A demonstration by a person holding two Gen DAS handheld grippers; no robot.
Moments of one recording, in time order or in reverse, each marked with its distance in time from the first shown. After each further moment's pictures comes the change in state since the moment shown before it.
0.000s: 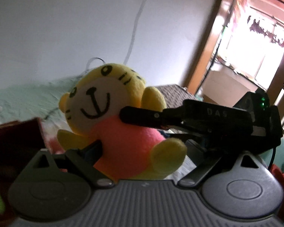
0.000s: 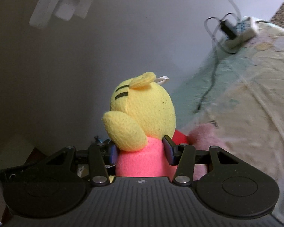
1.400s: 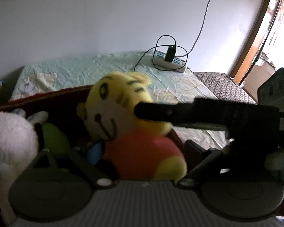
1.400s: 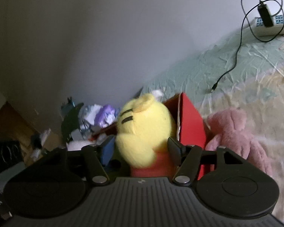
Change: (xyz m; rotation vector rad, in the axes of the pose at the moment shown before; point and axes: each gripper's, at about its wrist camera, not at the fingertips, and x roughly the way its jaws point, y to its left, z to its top) left arm -0.015 0.135 -0.035 -0.103 0.123 0.217; right arm 0.138 0.034 -0.030 -0.219 0.187 -0.175
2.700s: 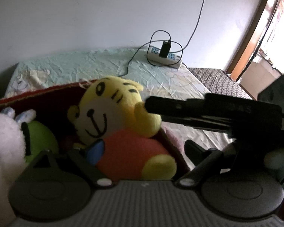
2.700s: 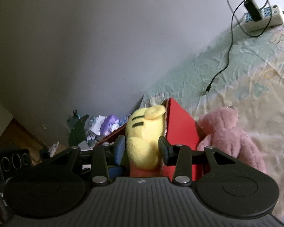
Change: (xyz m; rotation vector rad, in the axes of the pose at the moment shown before) left arm 0.009 -0.012 0.007 -0.004 0.028 -0.012; right arm -0.021 -0.020 0.002 0.079 -0.047 0.025
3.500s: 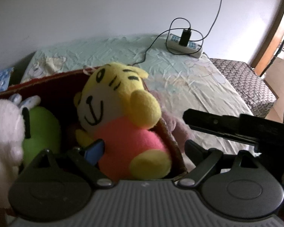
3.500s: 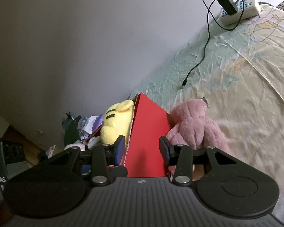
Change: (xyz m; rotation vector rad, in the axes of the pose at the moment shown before) left arm 0.021 -0.028 0.001 -0.058 0.091 0.175; right arm -0.032 -0.036 -0.004 0.073 -0.005 -0.045
